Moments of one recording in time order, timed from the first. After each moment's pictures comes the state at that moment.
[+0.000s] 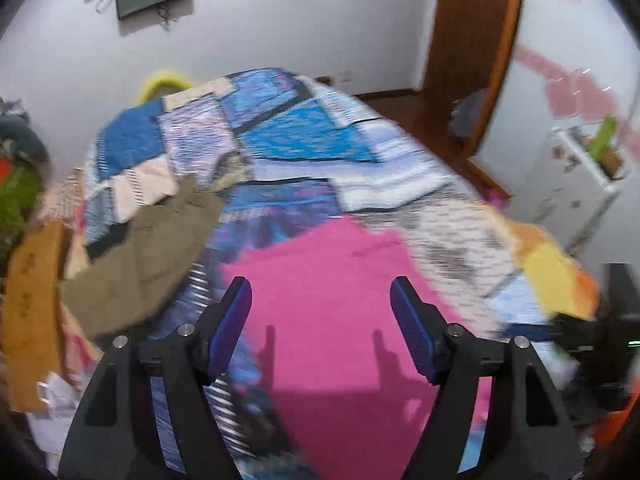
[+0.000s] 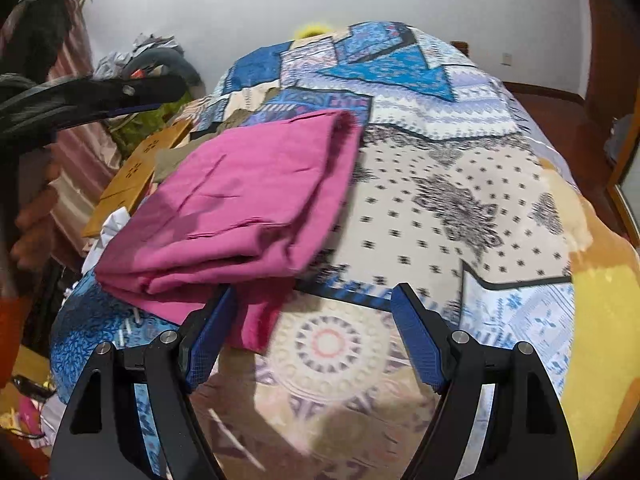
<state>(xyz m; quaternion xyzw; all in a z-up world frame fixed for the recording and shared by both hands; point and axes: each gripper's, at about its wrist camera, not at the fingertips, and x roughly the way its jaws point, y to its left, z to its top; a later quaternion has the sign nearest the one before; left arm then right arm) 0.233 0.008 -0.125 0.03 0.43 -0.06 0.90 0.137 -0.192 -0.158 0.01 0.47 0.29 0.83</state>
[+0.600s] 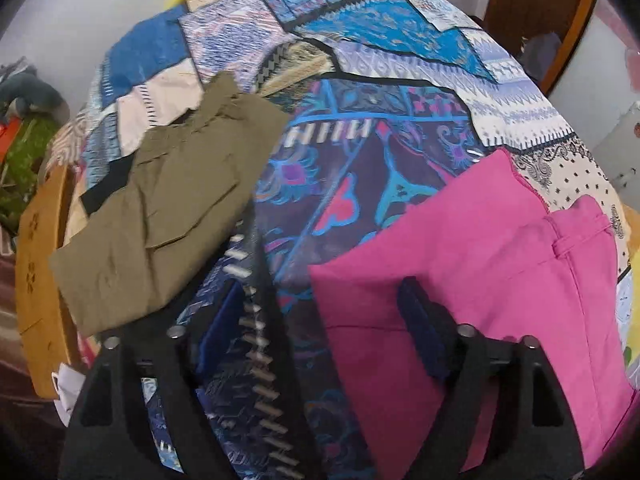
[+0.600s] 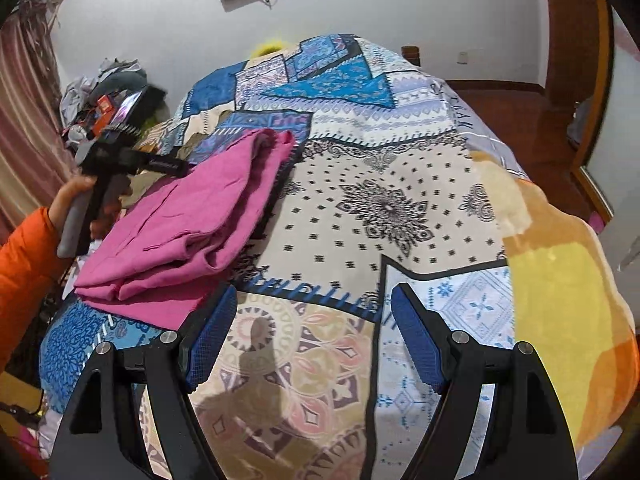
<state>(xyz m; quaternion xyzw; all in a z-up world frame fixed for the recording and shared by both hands) 0.323 0.068 -0.234 0.04 0.56 0.02 0.83 0.139 -0.234 -0.147 0.03 0.46 0.23 0.86</state>
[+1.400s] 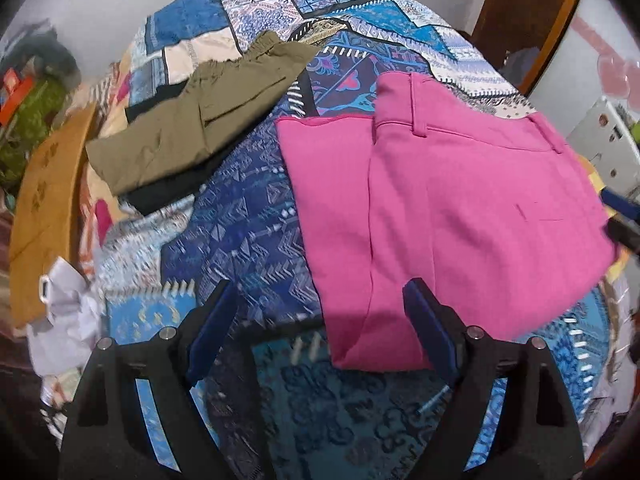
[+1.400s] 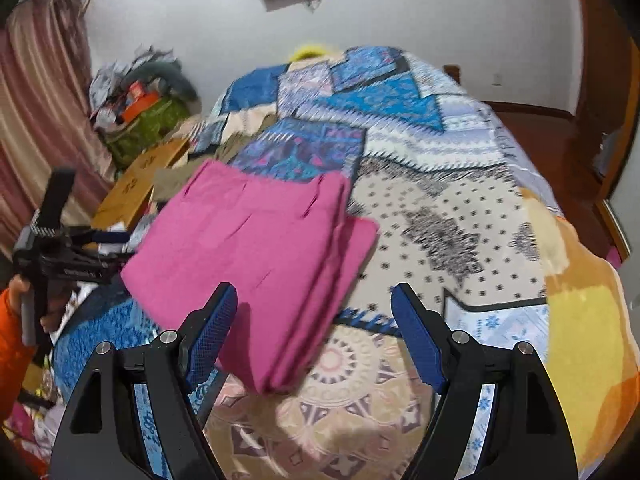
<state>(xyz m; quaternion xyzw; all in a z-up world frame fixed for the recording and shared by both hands) 0.150 0.095 -0.210 -0.02 0.55 -0.01 0.84 0.139 -0.185 -0.138 0.00 0.44 0.29 0.85</state>
